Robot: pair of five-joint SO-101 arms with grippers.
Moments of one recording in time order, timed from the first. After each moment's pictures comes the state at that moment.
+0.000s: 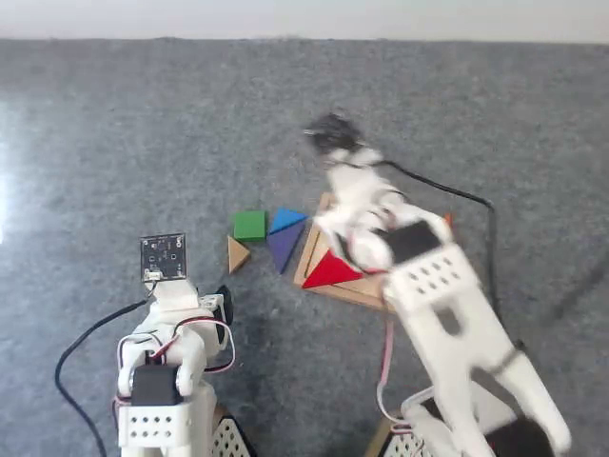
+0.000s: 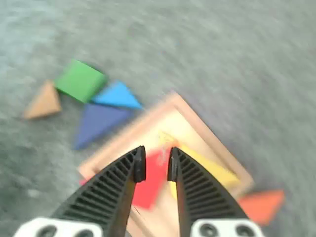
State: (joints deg) left arm -7.2 -102.9 97.1 71.7 11.2; right arm -26.6 -29.9 37.9 52.8 8.0
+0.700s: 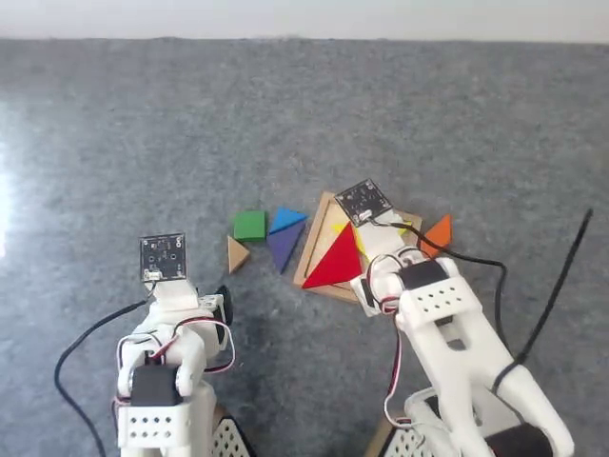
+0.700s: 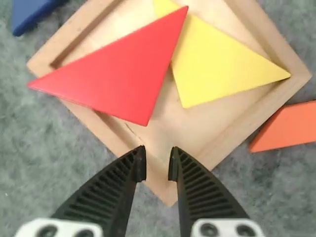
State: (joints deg) left arm -7.2 -102.9 97.1 71.7 11.2; right arm -22.9 -29.3 59.9 48.5 10.5
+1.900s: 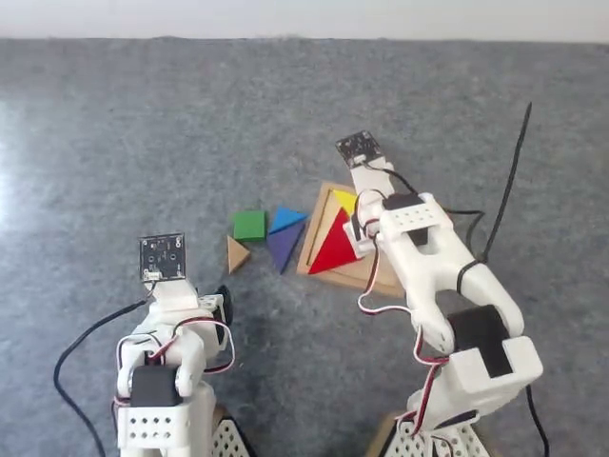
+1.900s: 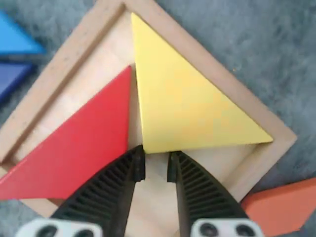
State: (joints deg) left arm -7.2 -102.9 97.1 71.7 11.2; right arm -18.9 7.2 29.3 42.8 9.6
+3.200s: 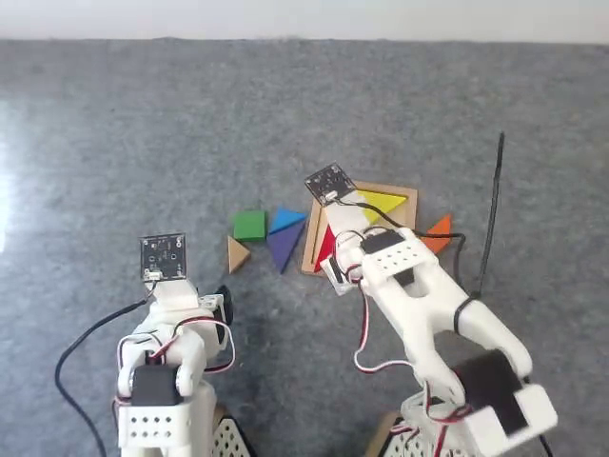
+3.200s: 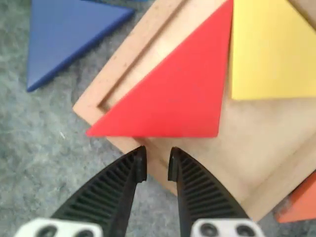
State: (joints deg) left arm -7.2 -102.9 97.1 71.7 11.2; right arm -28.9 -5.3 44.2 41.6 7.0
